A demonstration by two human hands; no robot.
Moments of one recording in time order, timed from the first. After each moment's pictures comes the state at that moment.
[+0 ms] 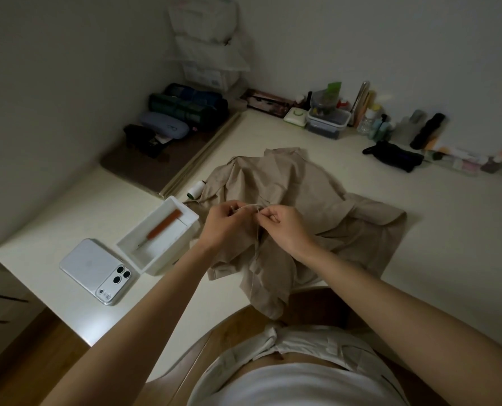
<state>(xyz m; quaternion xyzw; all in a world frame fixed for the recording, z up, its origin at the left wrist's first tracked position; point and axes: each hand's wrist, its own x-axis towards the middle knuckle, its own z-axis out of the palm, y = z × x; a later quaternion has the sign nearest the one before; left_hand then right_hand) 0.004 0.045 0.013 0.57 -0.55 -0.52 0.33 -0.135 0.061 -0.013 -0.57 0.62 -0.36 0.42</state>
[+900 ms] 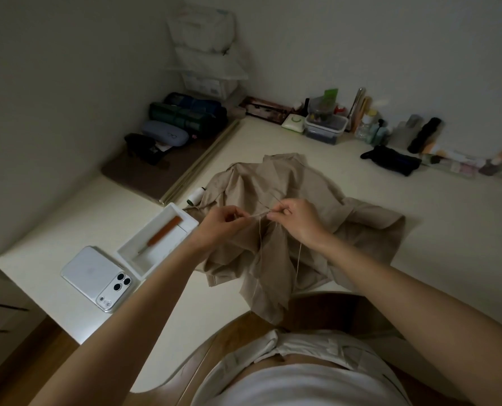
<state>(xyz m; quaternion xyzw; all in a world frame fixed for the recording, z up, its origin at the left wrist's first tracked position) 0.023 0.029 0.012 0.54 -0.65 -0.50 0.20 -0.162 0.041 -0.008 -0.60 0.65 -0.31 0.36</state>
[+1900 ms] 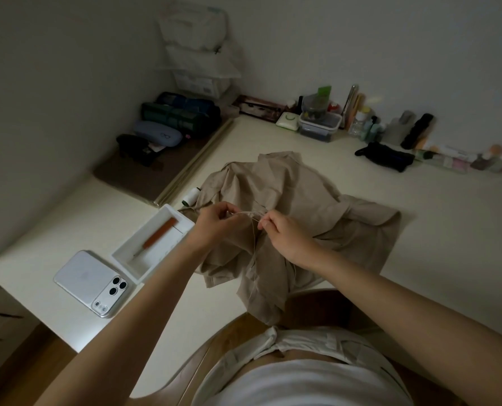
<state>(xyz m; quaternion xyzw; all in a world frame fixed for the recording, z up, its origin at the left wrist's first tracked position) 0.024 0.027 0.008 0.55 -0.65 -0.47 0.24 -0.147 0.064 -0.010 -0.64 0.63 -0.24 0.37</state>
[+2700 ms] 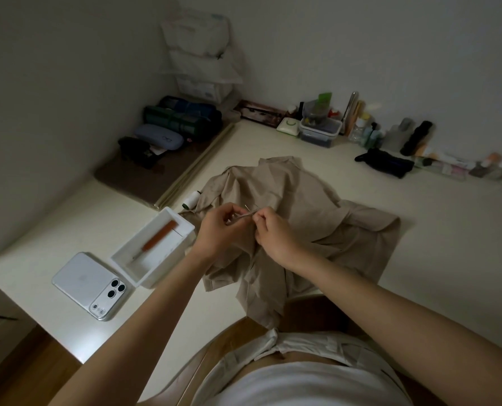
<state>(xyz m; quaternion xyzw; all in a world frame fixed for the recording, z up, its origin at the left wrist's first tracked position) 0.012 0.032 0.002 0.53 -0.66 -0.43 0.30 -0.122 0.057 -0.003 -0.58 0.64 -0.30 0.40</state>
